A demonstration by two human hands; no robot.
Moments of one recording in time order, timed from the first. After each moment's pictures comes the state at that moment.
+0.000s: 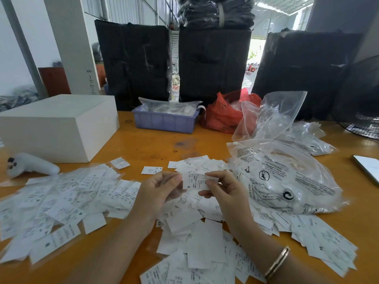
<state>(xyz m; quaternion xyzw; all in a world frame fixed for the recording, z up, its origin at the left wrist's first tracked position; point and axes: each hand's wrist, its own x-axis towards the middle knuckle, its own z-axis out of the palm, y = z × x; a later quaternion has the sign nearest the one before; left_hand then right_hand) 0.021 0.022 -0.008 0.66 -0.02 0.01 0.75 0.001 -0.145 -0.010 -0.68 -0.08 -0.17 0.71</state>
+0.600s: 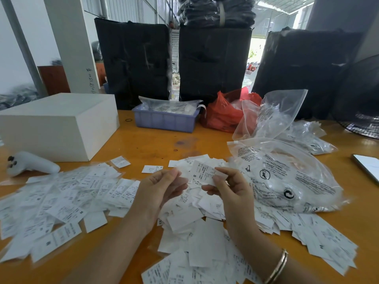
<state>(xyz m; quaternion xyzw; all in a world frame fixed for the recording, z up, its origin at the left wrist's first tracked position) 0.019 0.023 -0.001 0.59 -0.04 -0.01 0.81 -0.006 -0.140 -0.008 -0.60 -0.04 -0.20 0.78</state>
